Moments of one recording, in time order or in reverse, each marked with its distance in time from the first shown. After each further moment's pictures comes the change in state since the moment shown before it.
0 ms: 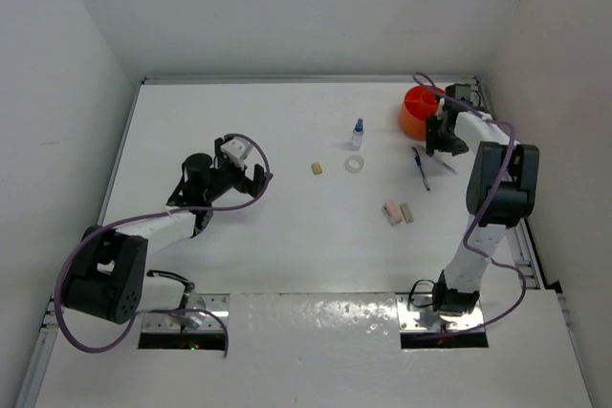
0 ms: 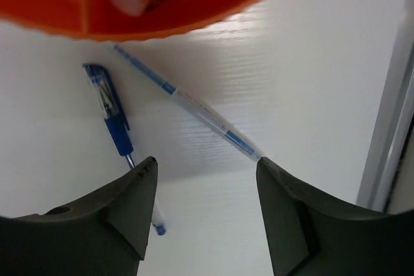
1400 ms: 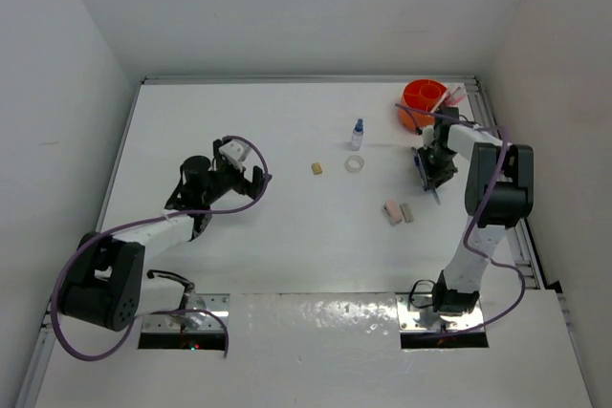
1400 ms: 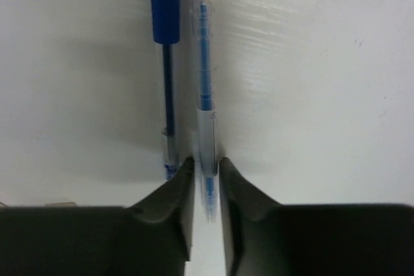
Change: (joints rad) left arm 0.000 -0.039 -0.021 -0.007 -0.005 0.000; right arm 0.042 -0.001 -0.154 -0.128 -0.103 -0.241
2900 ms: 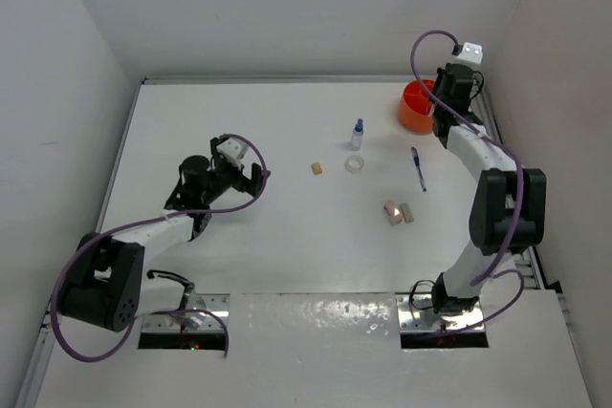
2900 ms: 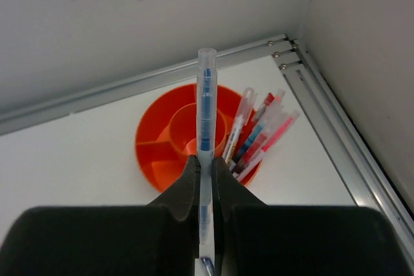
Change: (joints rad) left arm 0.002 -0.005 -0.001 0.029 -0.027 -0.015; right arm 0.094 -0.271 -0.016 0.856 0.257 0.415
